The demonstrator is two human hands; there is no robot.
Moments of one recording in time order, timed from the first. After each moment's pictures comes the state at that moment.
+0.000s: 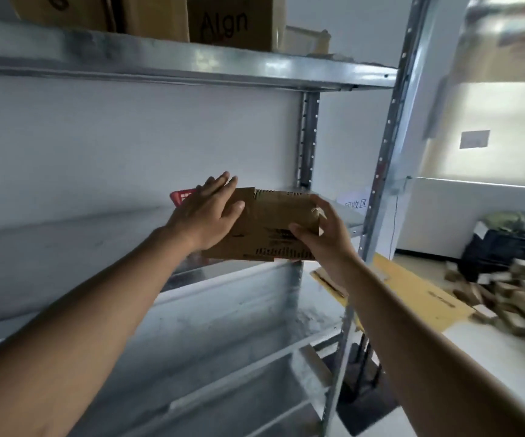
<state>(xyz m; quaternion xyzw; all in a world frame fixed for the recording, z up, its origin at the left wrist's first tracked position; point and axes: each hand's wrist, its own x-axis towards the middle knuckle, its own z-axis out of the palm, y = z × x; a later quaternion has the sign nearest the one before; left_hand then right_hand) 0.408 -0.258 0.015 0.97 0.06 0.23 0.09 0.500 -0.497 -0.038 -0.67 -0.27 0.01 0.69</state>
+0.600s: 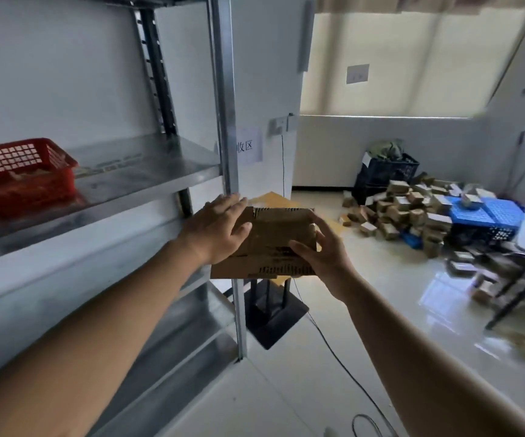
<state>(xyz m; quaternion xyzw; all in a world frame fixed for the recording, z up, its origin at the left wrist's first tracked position) 0.504 -0.582 -0.096 0.98 -0.11 0.10 0.11 0.516 -0.830 -0.158 -0.70 -0.08 0.01 0.71</state>
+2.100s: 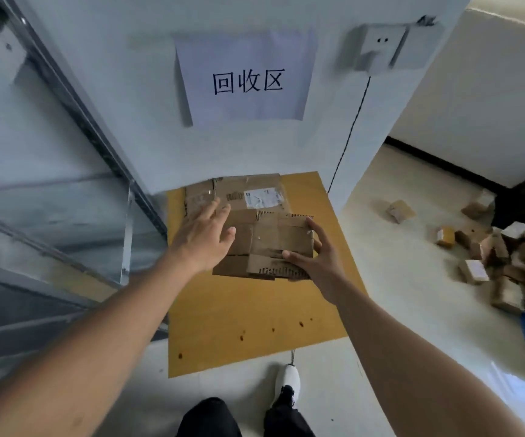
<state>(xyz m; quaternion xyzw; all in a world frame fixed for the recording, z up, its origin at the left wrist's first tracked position) 1.062 -0.657 -0.340 0.95 0.27 -0.07 0.14 1.204 -0.890 -0.364 -0.68 -0.09 0.39 0.62</state>
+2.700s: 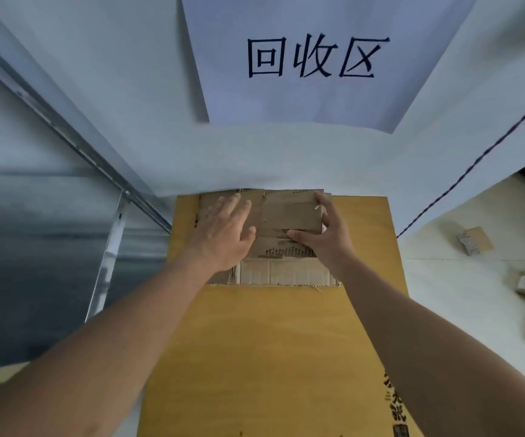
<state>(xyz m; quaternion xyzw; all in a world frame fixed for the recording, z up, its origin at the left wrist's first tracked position) 1.184 -0.534 -0.457 0.93 0.33 -0.10 0.16 1.369 -0.683 -0.496 -0.73 -0.18 0.39 0.53</state>
